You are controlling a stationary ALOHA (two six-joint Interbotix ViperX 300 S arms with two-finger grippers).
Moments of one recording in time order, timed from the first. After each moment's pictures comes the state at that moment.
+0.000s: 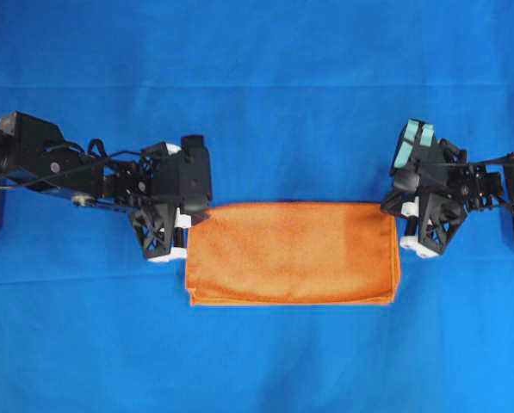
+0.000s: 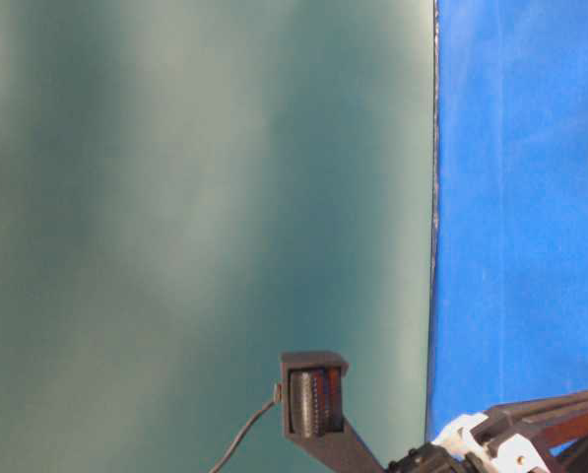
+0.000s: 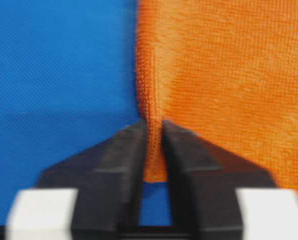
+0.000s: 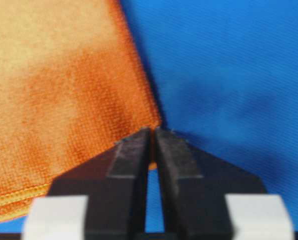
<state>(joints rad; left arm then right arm) -0.02 0.13 0.77 -0.03 0.07 -0.08 -0.01 -0.18 1.13 -0.17 0.01 0.51</state>
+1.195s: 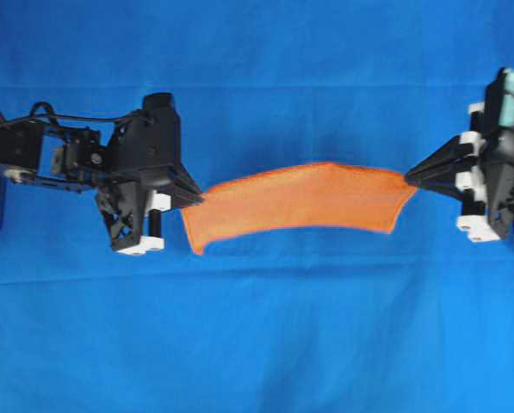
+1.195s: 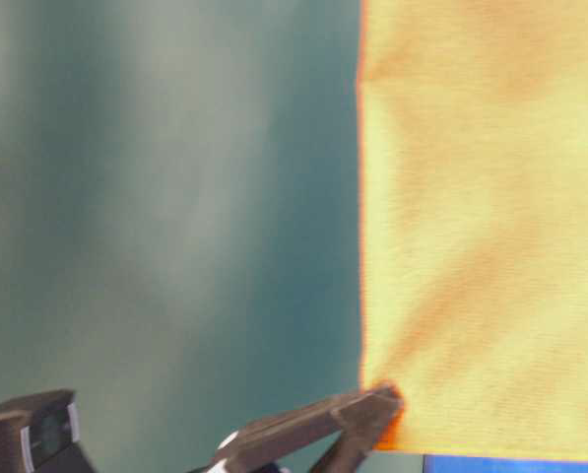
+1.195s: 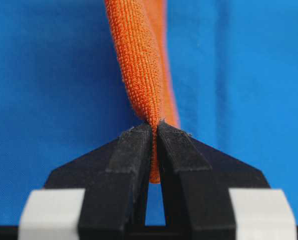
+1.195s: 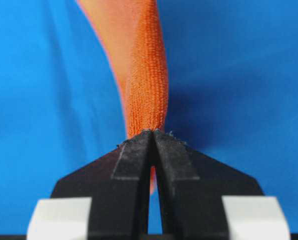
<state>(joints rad) -0.02 -0.25 0.70 -0.03 0.32 -0.07 0.01 -0.76 1.06 -0.21 0.33 0.50</state>
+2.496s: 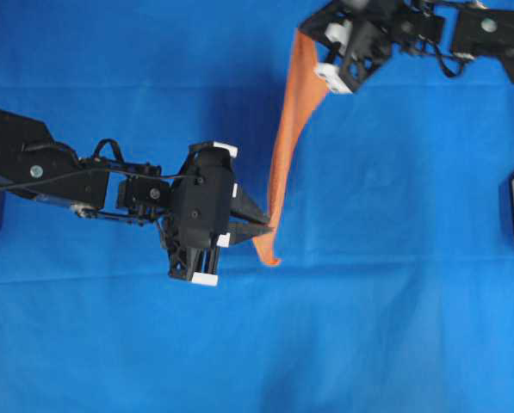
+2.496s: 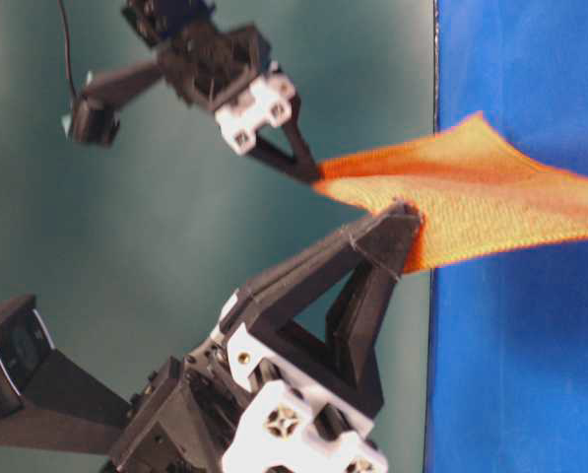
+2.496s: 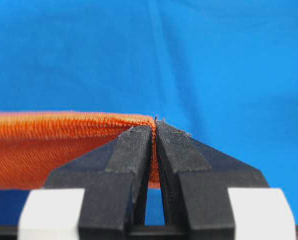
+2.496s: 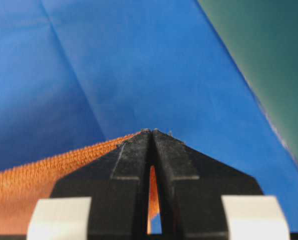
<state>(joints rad) -0.11 -0.01 0.57 -0.03 0.00 0.15 -0.47 -0.08 0.58 -0.54 0.09 0.49</state>
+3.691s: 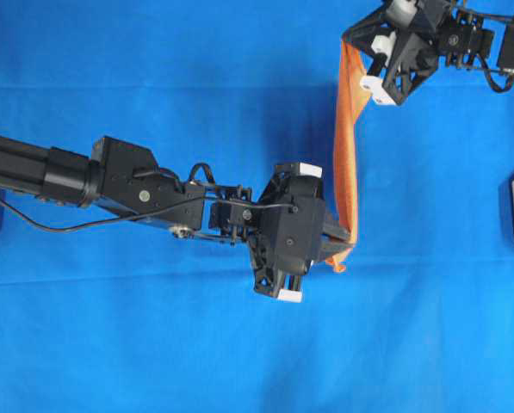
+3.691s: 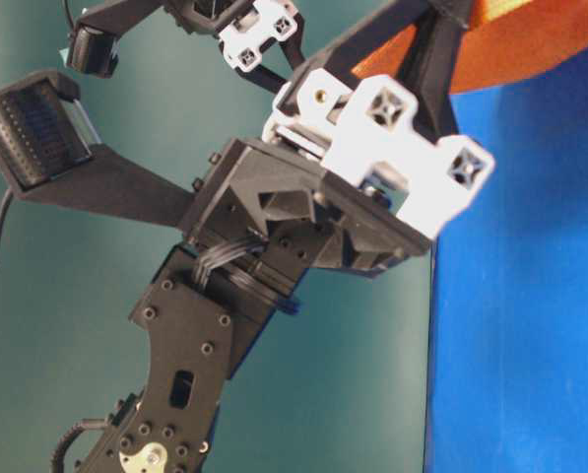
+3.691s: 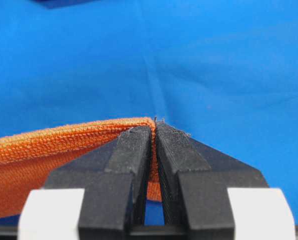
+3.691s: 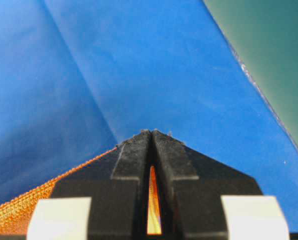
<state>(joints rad) -0.12 0.30 0.27 -0.03 -0.08 0.17 -0.49 -0.28 0.77 -0.55 0.14 0.49</state>
